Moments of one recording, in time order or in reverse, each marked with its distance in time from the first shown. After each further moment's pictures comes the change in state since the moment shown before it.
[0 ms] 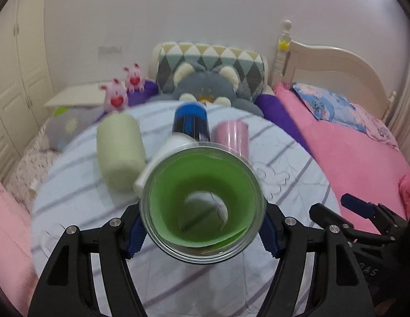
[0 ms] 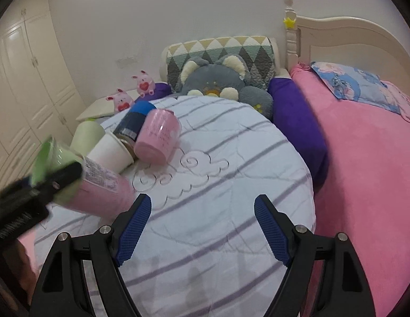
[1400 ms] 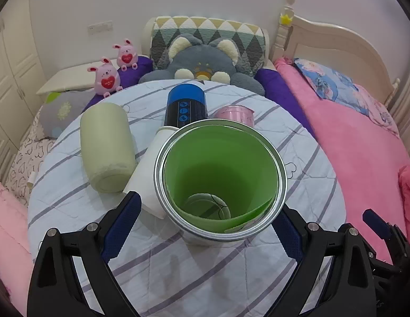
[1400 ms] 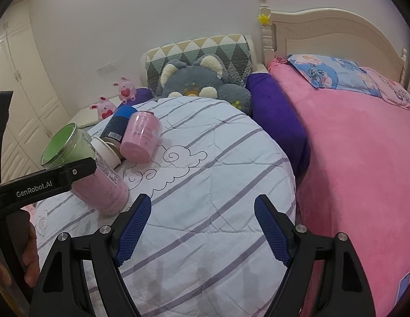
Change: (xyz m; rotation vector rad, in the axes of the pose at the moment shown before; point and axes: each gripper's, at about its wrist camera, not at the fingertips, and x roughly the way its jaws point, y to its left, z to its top) left arm 0.033 -0.004 0.026 0.033 0.174 0.003; right arm -0.023 -0.011 -0.011 0.091 -0.014 -0.074
